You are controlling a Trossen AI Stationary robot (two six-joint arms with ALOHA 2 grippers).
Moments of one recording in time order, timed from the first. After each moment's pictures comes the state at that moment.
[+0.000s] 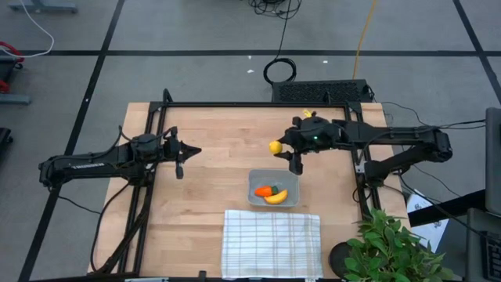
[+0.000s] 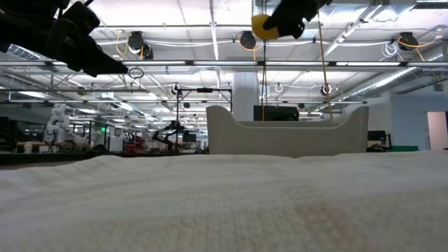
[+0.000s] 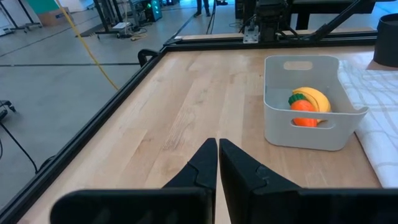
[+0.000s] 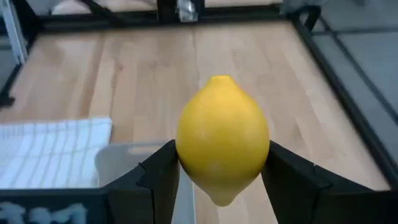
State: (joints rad) left arm 0.20 0.43 0.30 -0.13 -0.03 0.11; right arm -0.08 1.26 1.14 -0.49 0.03 0.02
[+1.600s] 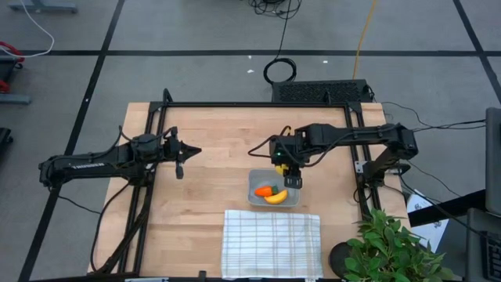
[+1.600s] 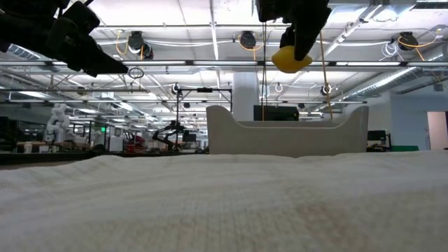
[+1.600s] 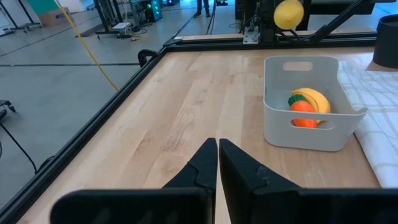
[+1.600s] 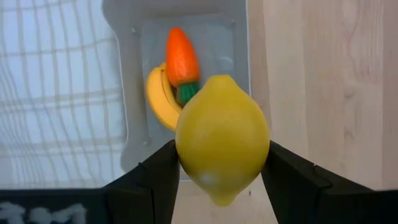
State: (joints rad) left arm 0.20 0.43 0.30 -0.13 -0.03 0.11; right arm 0.00 1.65 1.53 -1.20 -0.08 0.12
